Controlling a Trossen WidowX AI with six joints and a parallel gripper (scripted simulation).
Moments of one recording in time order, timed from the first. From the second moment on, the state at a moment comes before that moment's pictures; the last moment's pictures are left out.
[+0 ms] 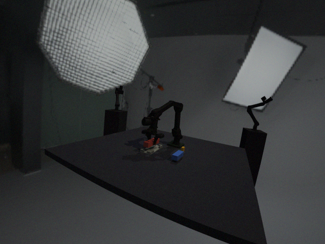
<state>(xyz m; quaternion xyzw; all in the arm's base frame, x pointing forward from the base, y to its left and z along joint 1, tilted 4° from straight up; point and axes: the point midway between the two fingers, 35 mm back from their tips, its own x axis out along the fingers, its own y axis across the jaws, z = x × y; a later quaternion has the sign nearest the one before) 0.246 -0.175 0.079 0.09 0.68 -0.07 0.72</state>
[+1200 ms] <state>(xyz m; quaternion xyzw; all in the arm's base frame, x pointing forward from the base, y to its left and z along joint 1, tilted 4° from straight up) 0.247 -0.174 0.059 0.09 0.68 -0.07 0.72</state>
